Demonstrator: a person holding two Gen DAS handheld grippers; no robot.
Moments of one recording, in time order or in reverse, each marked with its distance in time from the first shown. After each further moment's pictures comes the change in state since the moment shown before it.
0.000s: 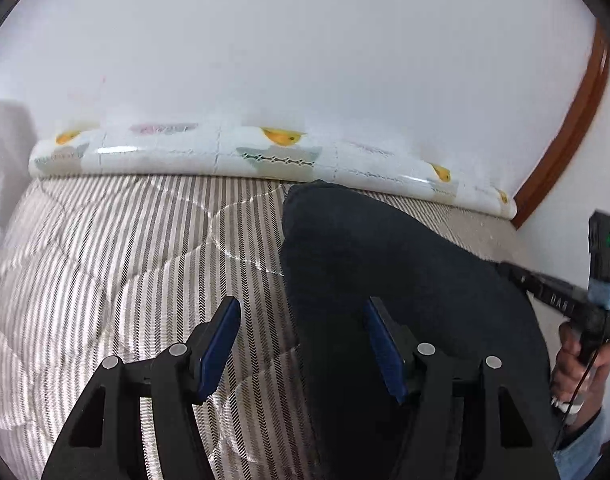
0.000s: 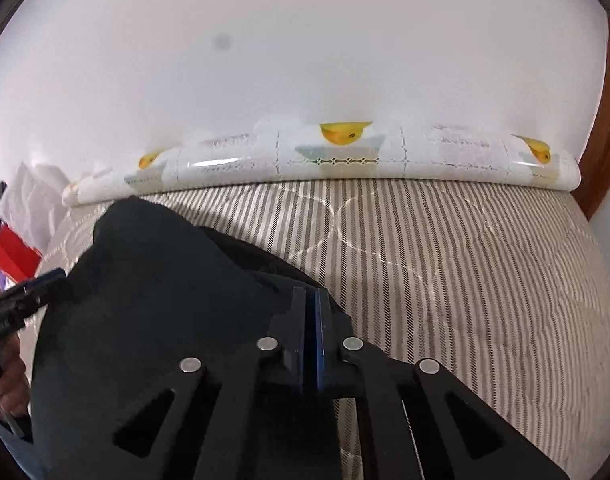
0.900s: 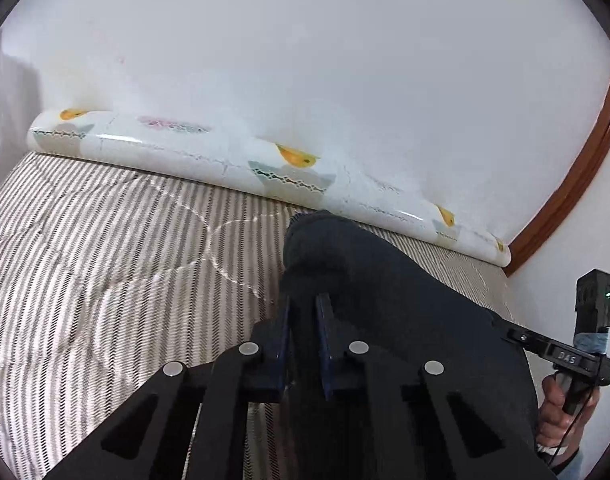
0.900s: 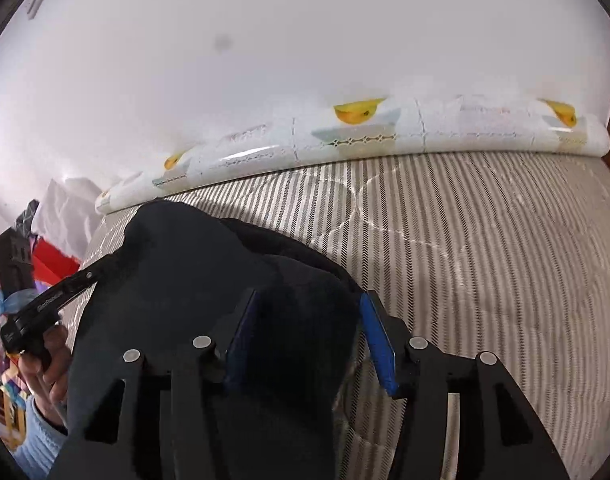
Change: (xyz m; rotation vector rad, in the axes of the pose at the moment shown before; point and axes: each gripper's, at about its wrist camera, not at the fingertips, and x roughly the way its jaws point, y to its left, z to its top) left arm 0.010 0.015 -0.003 -0.123 -0.091 -0.048; right arm 0.006 -0.018 -0.006 0.096 0.032 0.184
